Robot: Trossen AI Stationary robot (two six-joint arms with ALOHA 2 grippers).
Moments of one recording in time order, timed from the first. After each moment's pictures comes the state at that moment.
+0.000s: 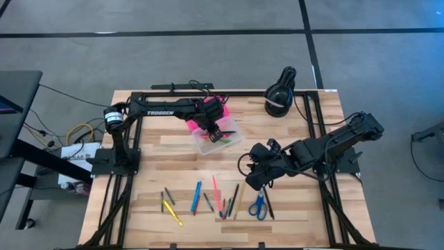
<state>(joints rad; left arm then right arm) 0.34 1.85 1.36 -0.63 0.04 -0.22 0.42 1.53 1.41 -0.96 0.44 0.82</state>
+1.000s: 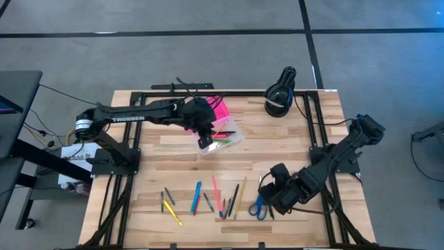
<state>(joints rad) 0.19 1.53 1.36 -0.69 0.01 -0.13 0.67 1.55 1.17 -0.98 0.27 1.77</state>
